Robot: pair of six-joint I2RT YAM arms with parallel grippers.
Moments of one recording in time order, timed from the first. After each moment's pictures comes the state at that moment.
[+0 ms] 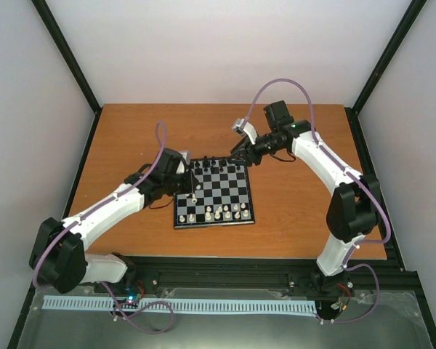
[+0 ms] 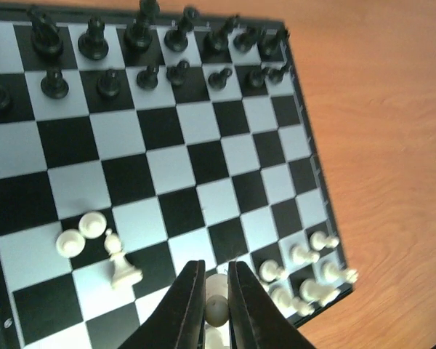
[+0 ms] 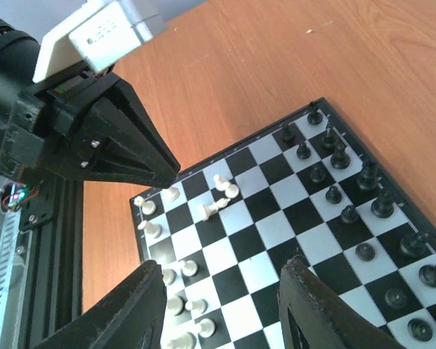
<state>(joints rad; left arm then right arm) -0.54 1.30 0.89 -0.40 0.17 -0.61 0.39 1.78 1.57 -0.79 -0.90 -0.48</state>
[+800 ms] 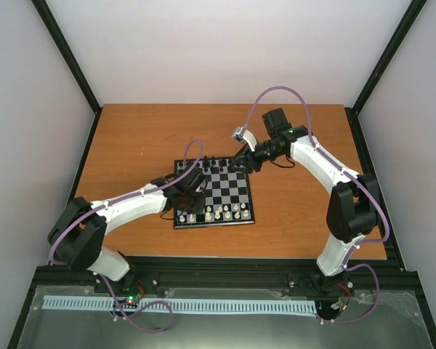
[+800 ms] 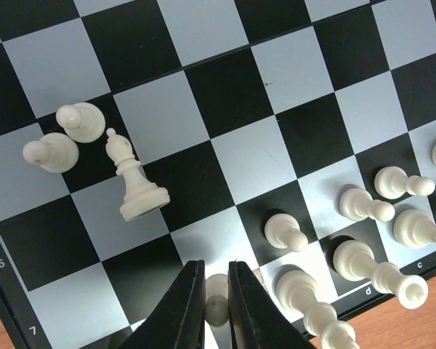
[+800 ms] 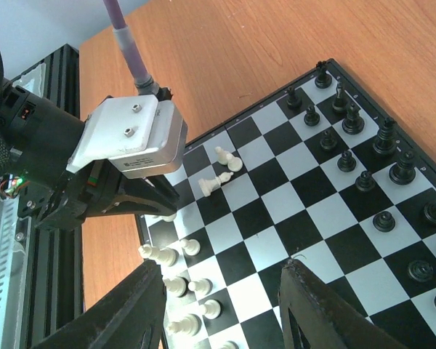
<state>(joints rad) -0.74 1.47 0.88 -0.54 -0.04 -0.50 0.39 1.75 1.46 -0.77 -0.87 -0.48</state>
